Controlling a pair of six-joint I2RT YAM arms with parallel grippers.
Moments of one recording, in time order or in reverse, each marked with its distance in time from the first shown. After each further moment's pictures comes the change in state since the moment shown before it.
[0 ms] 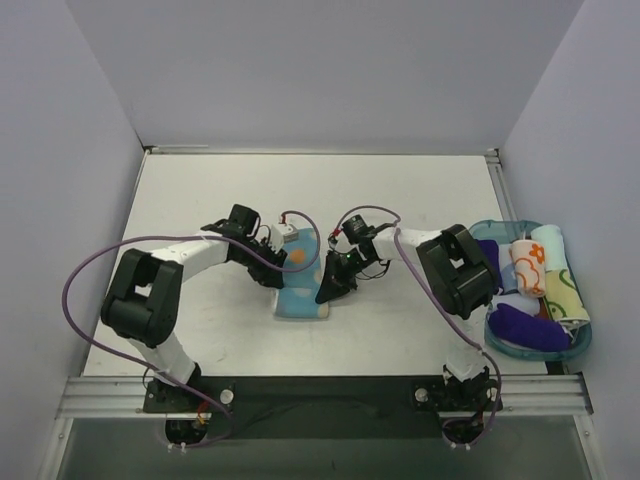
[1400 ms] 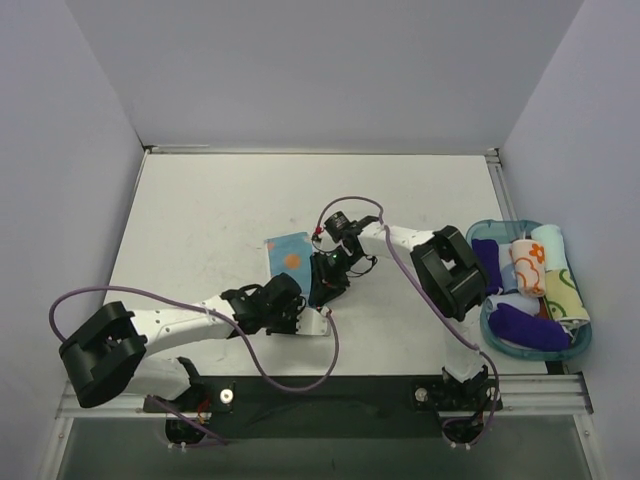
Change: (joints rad) left arm -0.590 -0.396 -0.391 0.172 -0.570 0.364; right arm 0.093 0.019 0.163 -0.216 0.133 -0.179
